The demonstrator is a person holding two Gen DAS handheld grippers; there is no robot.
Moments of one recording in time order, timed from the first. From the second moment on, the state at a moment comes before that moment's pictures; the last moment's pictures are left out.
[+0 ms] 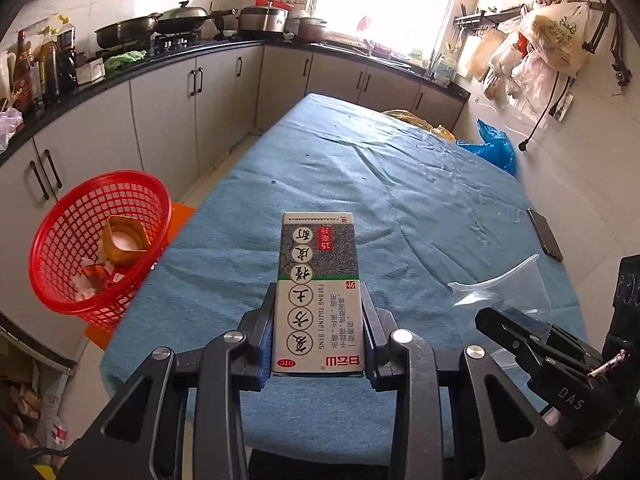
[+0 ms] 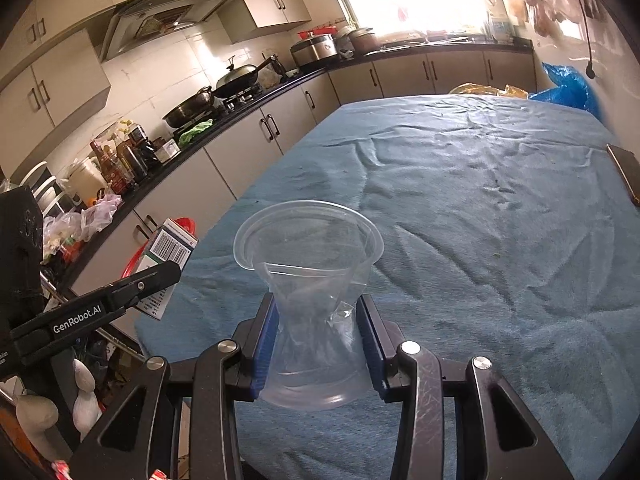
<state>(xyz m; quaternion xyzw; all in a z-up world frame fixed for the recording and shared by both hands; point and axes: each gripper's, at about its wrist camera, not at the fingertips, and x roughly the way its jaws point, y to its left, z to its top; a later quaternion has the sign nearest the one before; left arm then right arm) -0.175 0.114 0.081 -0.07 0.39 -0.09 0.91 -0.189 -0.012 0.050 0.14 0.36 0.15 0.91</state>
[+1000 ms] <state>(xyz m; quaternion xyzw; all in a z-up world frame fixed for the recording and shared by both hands) -0.175 0.212 0.075 -0.07 0.40 0.06 0.91 -0.148 0.075 0.064 0.08 0.37 0.22 0.90</state>
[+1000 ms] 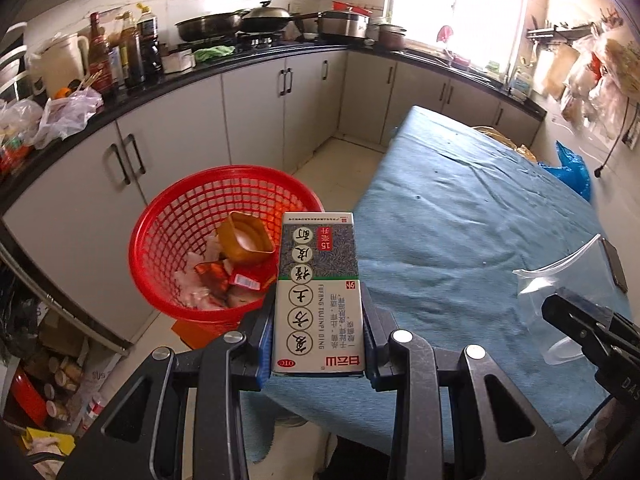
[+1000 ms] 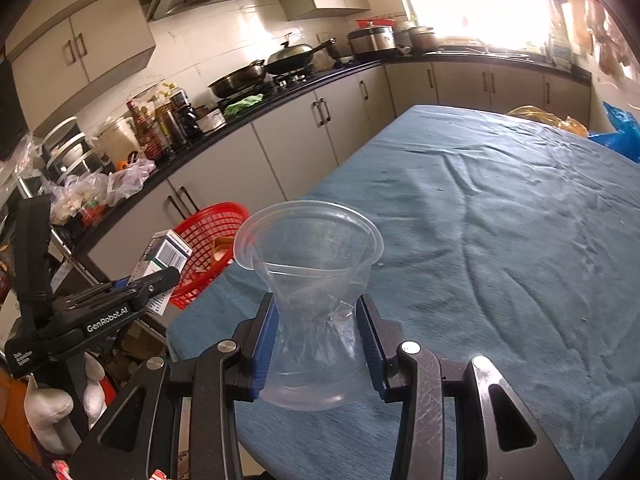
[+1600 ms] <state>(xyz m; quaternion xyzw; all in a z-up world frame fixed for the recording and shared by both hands) -0.176 0.219 0.073 -0.06 0.39 0.08 0.91 -0.147 0.103 0.057 0.06 0.38 0.24 0.89</state>
